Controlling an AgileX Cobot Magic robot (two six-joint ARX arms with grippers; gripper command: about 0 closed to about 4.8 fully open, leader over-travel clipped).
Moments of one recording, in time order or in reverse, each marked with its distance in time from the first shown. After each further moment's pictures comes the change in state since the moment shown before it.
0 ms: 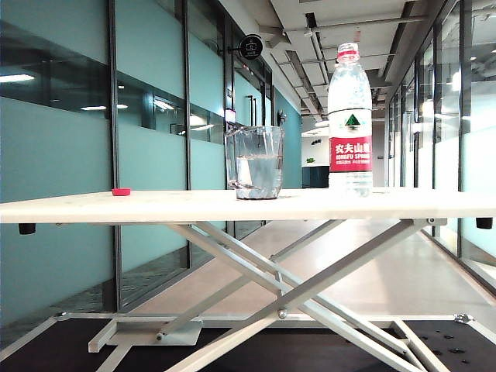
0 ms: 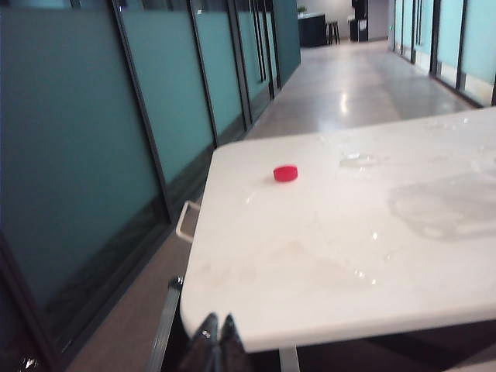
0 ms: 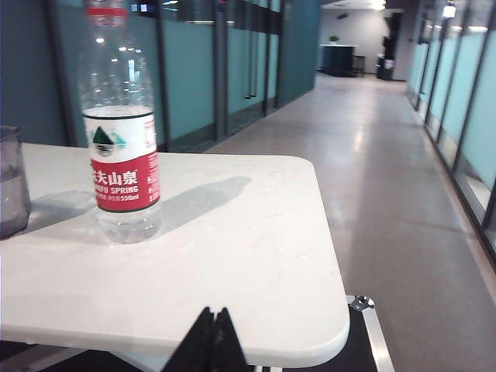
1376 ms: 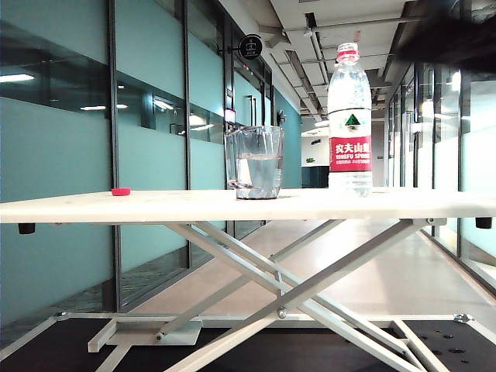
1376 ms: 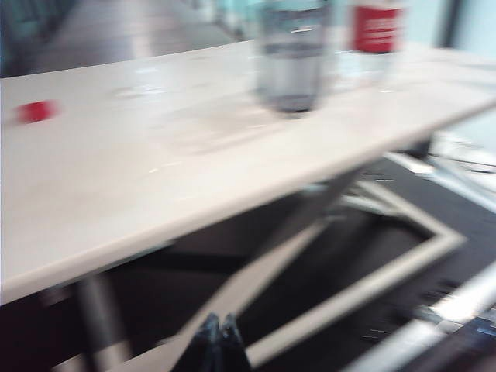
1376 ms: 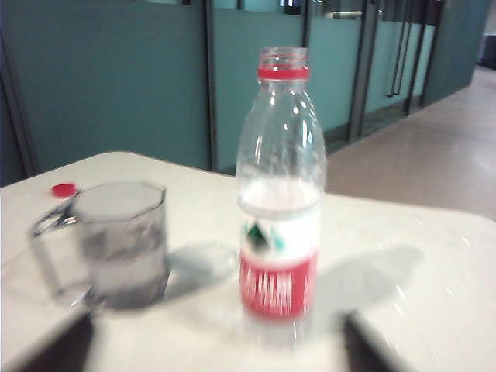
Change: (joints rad) left arm -0.003 -0.001 0.000 -0.225 0.481 0.000; right arm 0.195 0.974 0.325 0.619 -0.151 0.023
